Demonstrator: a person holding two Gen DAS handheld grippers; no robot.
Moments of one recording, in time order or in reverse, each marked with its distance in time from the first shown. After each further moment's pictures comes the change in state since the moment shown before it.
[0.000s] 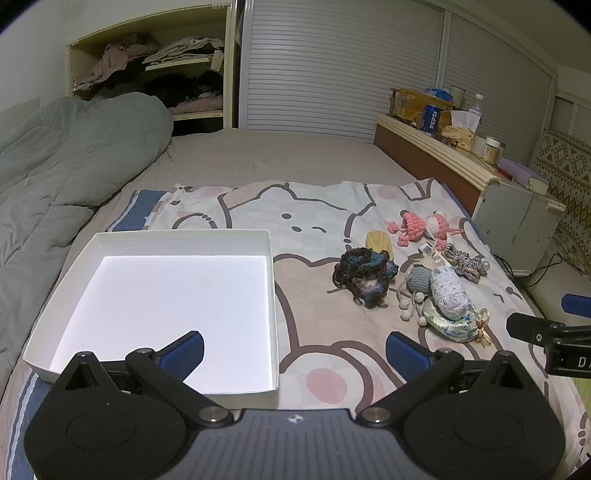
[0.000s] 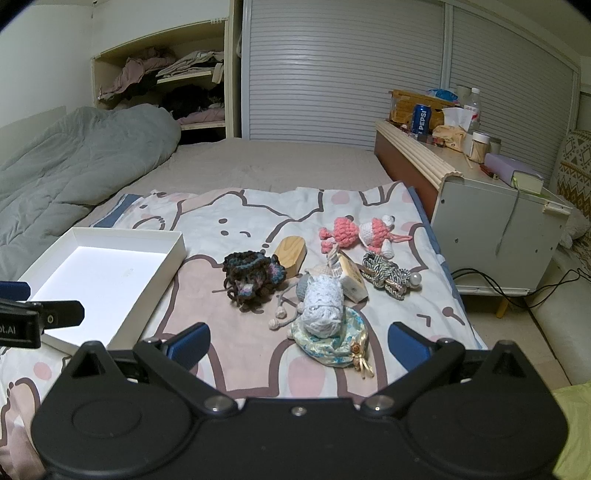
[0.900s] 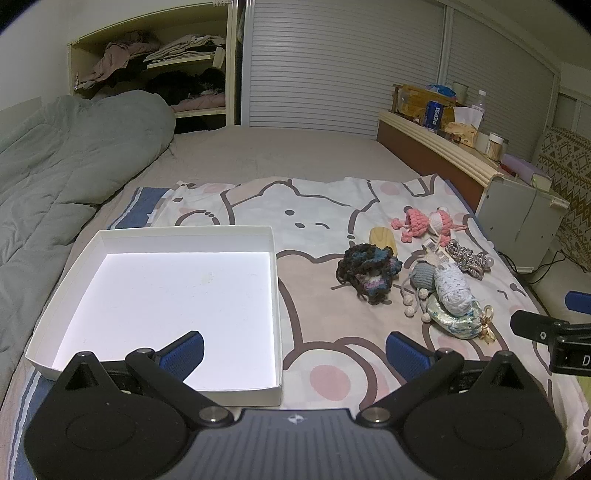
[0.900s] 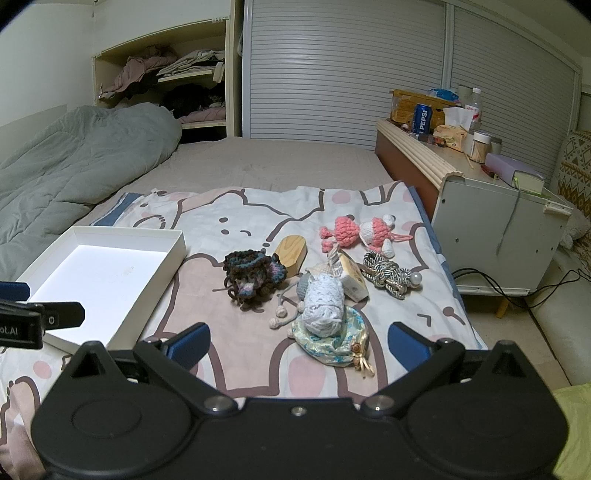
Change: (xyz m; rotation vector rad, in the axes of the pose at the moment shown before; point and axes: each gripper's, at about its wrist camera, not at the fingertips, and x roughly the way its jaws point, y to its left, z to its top) left arm 0.001 0.001 0.001 0.020 0.009 -0.010; right arm 0.001 0.000 -0.001 -0.002 0.002 -0.002
